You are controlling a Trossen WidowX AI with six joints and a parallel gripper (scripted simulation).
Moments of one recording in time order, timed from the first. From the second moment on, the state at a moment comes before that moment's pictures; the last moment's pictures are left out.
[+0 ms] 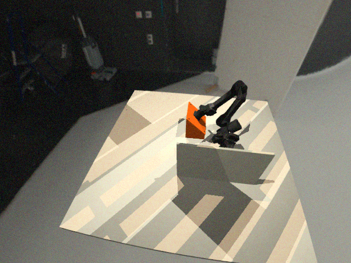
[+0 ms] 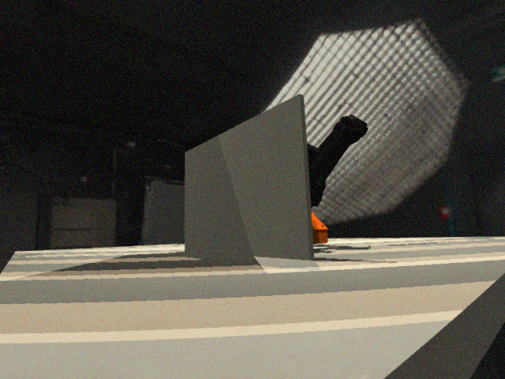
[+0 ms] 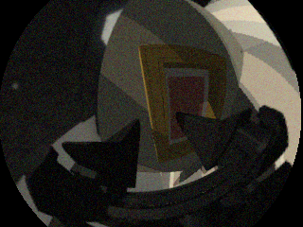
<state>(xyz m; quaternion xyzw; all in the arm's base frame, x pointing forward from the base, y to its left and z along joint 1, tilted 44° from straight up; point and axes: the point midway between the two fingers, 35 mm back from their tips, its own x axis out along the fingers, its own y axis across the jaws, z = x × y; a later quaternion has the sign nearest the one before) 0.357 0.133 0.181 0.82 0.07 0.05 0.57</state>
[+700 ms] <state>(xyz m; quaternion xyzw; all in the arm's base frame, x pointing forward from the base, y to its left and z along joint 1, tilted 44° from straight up) 0.357 0.133 0.181 0.82 0.07 0.05 0.57</state>
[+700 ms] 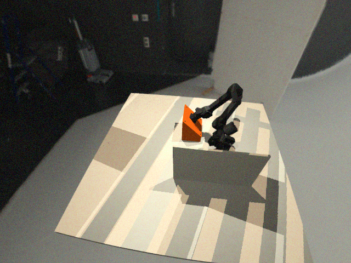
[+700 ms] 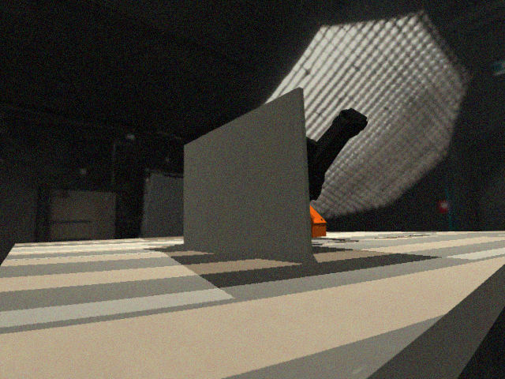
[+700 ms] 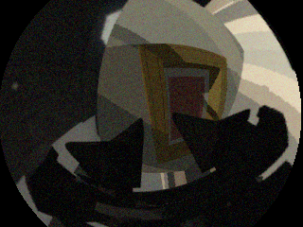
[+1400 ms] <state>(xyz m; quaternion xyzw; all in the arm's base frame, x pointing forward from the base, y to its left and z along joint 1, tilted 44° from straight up) 0.358 0.133 0.182 0.82 0.07 0.05 0.57</state>
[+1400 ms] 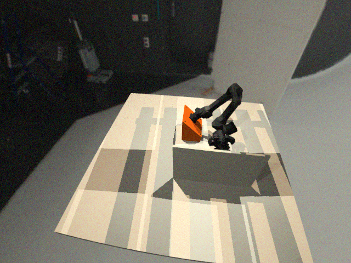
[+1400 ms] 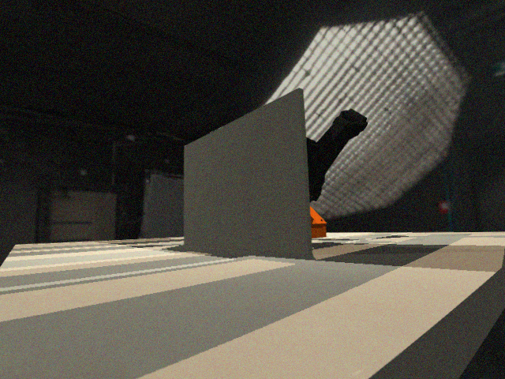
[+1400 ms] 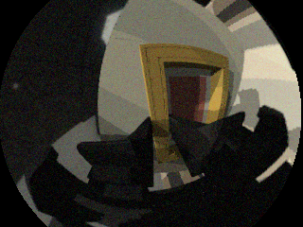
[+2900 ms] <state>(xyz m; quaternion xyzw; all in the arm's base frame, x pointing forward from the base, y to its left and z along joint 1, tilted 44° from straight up) 0.358 0.131 0.188 0.82 0.08 0.05 0.57</state>
